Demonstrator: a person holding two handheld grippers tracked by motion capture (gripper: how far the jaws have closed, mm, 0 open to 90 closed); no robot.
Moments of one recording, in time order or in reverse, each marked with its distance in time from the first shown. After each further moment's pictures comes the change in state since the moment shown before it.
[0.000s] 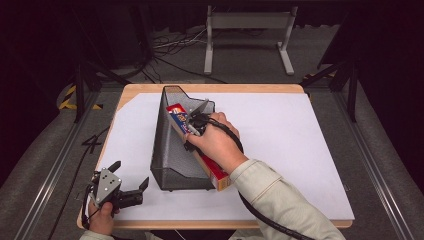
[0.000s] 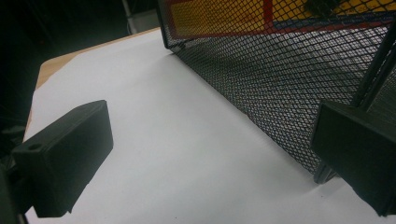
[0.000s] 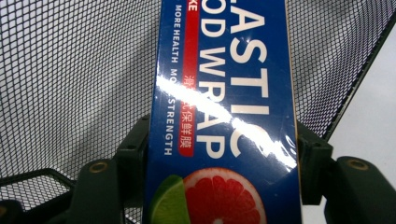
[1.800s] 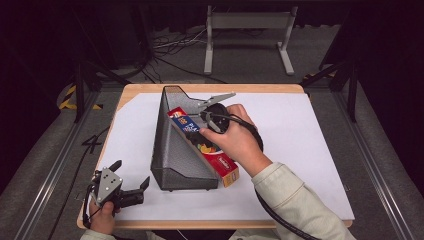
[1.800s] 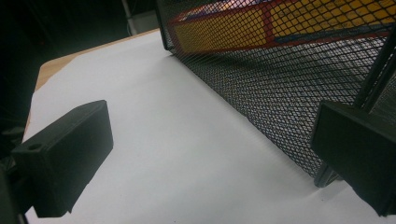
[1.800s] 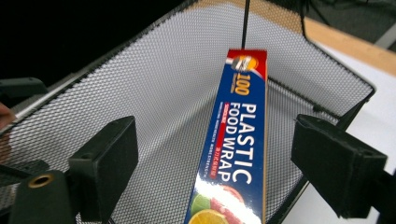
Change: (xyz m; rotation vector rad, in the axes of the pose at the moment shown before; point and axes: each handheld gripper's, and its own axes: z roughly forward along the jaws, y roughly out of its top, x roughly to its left) left arm -0.001 0.001 0.002 -0.004 0.002 0.002; right arm -0.022 -0.021 -0.062 -0.452 0.167 -0.175
